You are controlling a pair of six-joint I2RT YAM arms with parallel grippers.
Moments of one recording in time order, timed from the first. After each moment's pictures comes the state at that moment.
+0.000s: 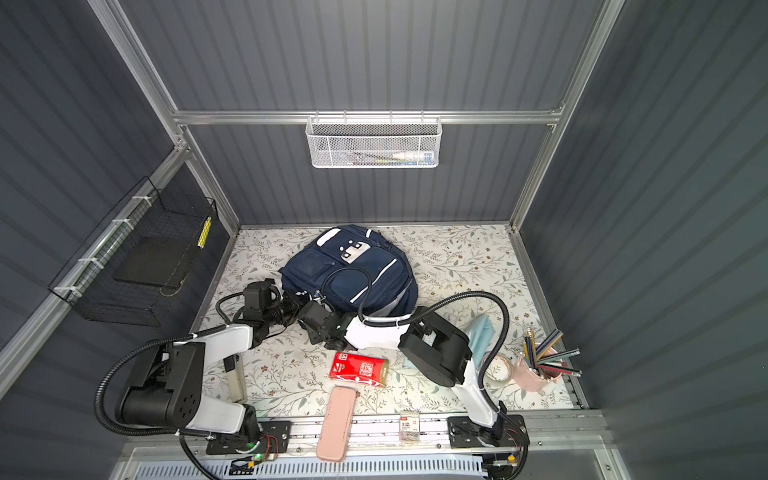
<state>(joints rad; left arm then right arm) -0.14 1.46 0.55 0.29 0.45 -0.97 1.11 2.12 1.47 -0.17 0.29 0.56</state>
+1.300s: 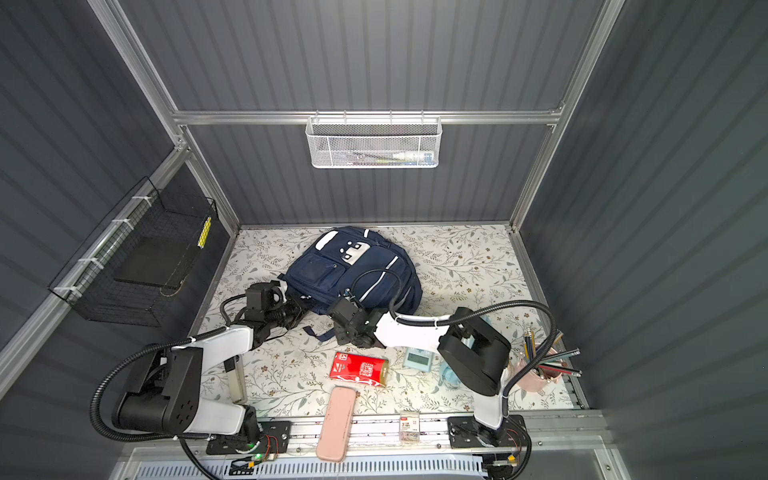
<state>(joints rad) -0.15 1.43 0.55 0.23 0.49 -0.96 1.04 1.81 1.17 -0.32 0.22 0.63</state>
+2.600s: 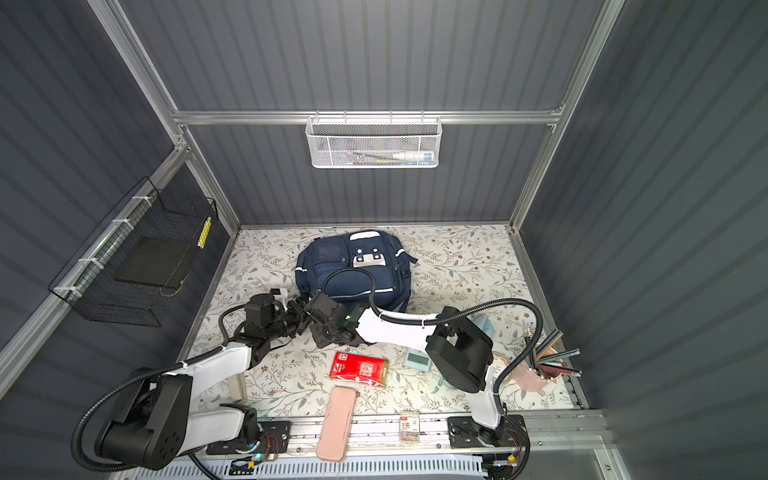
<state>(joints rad) -0.26 1.30 0.41 0.35 0.44 -1.13 1.10 1.96 1.45 -0.41 0.05 0.50</state>
